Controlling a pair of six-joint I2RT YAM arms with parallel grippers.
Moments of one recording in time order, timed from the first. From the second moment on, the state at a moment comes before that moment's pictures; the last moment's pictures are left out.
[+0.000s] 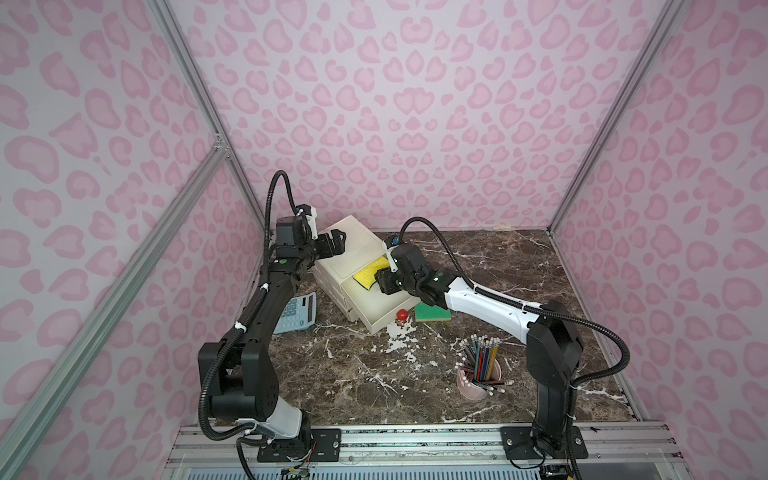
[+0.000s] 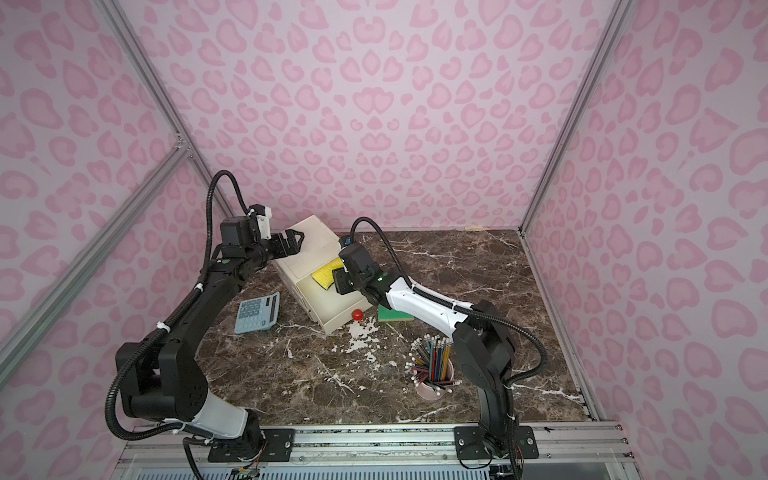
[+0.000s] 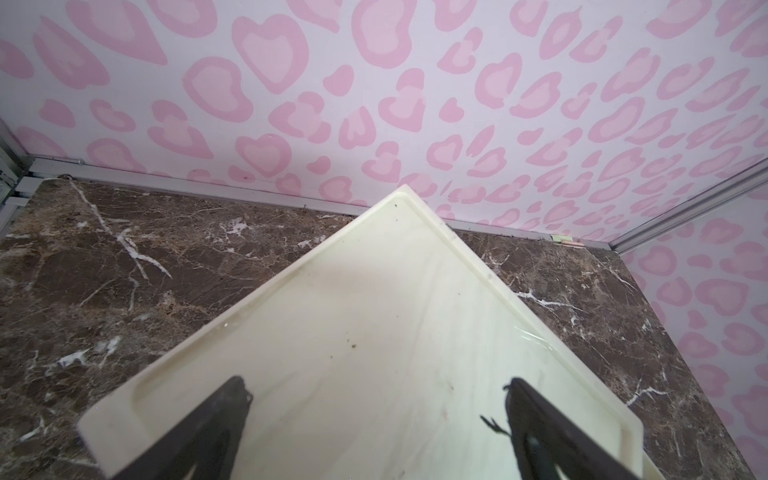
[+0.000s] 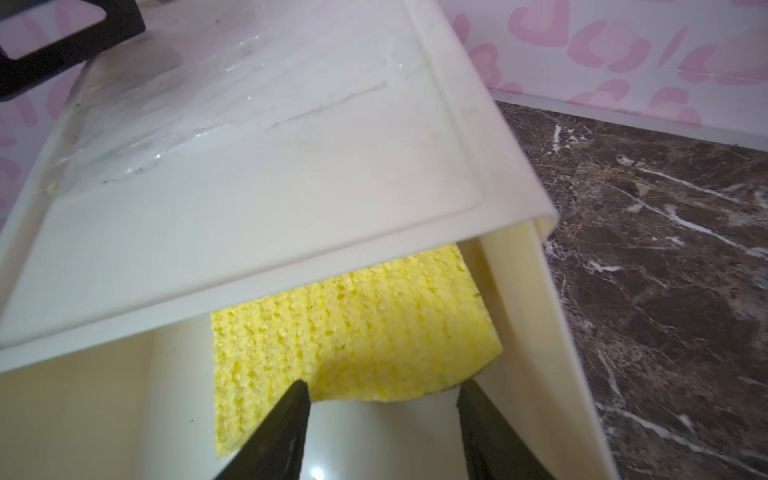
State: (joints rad) left arm -0.03 1.55 1.29 -0.24 0.27 -0.27; right arm 0.82 1.93 1.60 -0.30 0.12 0.38
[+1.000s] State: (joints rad) left arm -0.03 1.55 1.29 -0.23 0.27 -0.27; right arm 0.75 1.94 1.56 -0.19 0.03 0.57
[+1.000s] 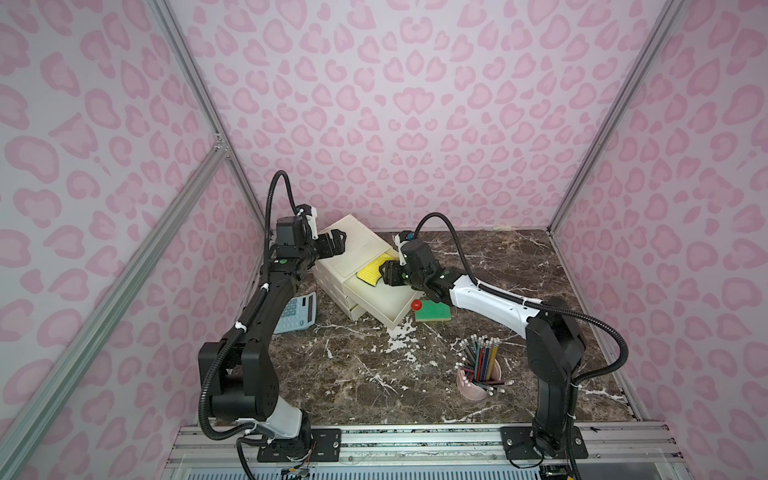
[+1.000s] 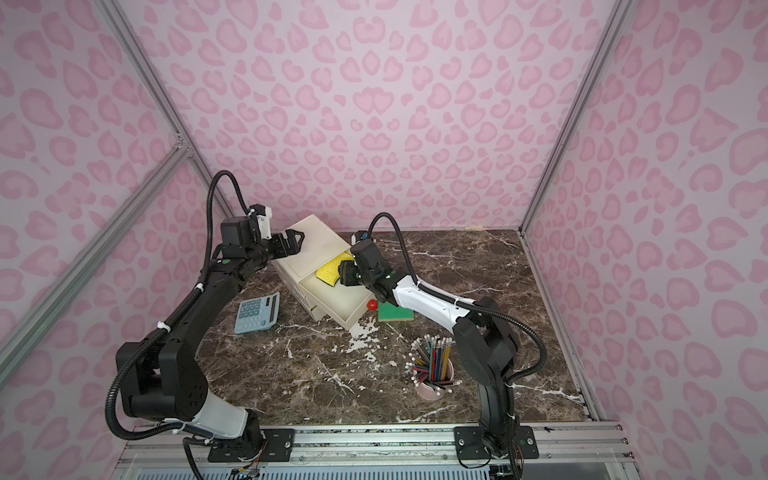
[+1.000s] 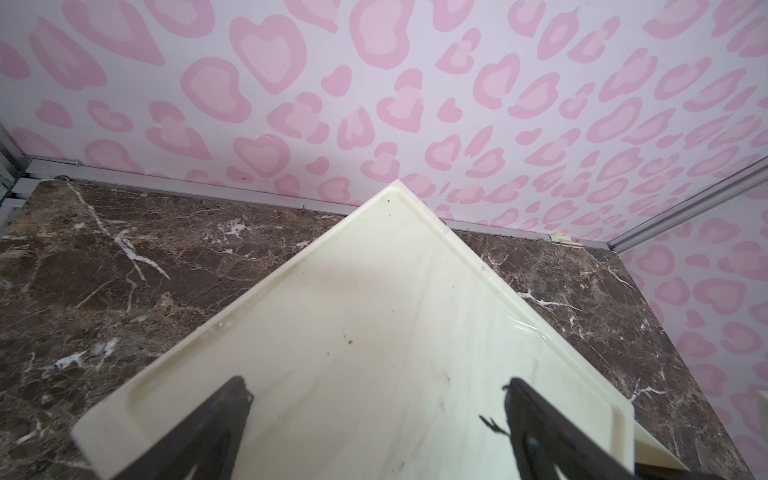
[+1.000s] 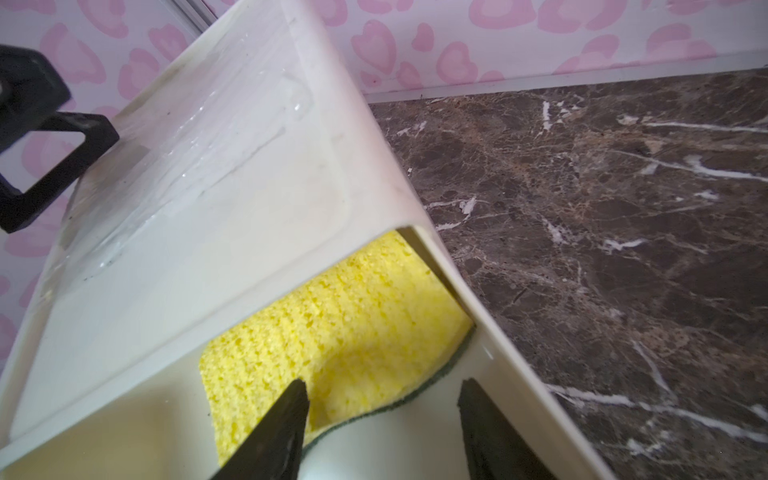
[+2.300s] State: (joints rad) left arm -0.03 1.52 1.28 -0.26 0.27 -0.27; right arm 0.74 1.61 1.35 -0.24 0.11 0.51
